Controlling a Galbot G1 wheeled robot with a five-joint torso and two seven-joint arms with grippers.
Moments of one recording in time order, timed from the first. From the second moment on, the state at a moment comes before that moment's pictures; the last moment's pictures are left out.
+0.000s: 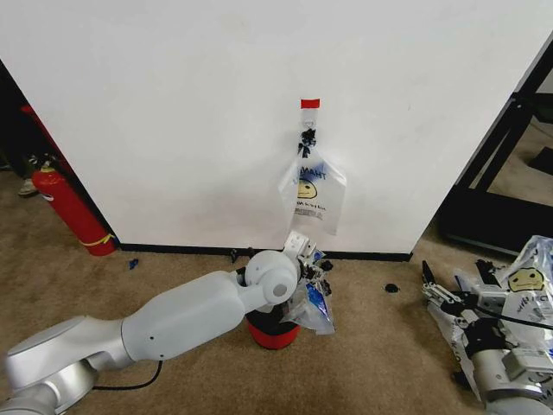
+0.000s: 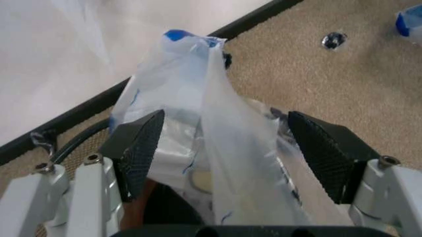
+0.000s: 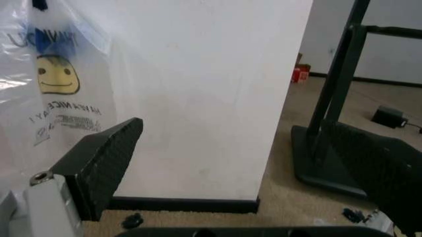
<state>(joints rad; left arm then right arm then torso) 0.31 -1.13 0.66 -1.76 -1.30 0.74 -0.77 -1.80 1.17 0.77 2.27 0.34 0.00 0.19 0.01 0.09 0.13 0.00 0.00</state>
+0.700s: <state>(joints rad) 0.24 -1.21 0.71 -1.61 -1.28 0.74 -0.72 -1.80 1.18 0.77 2.26 0.35 0.00 0.19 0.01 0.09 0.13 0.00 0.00</state>
